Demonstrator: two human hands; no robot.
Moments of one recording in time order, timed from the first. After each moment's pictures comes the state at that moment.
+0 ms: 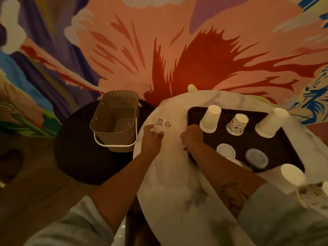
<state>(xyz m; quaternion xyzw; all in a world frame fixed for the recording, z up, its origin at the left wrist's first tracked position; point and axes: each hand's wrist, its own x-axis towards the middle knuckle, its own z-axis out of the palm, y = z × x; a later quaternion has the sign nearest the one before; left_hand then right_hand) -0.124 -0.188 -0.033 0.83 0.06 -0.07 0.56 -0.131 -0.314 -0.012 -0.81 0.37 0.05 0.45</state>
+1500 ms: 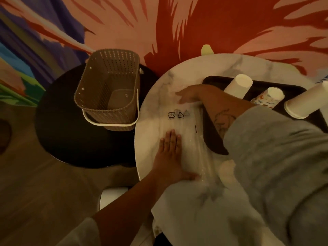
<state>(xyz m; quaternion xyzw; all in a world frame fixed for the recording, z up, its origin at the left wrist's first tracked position) -0.174 -0.181 -0.129 0.94 -0.26 -0.21 0.09 -0.014 -0.325 -0.034 -0.94 0.00 0.34 0.05</state>
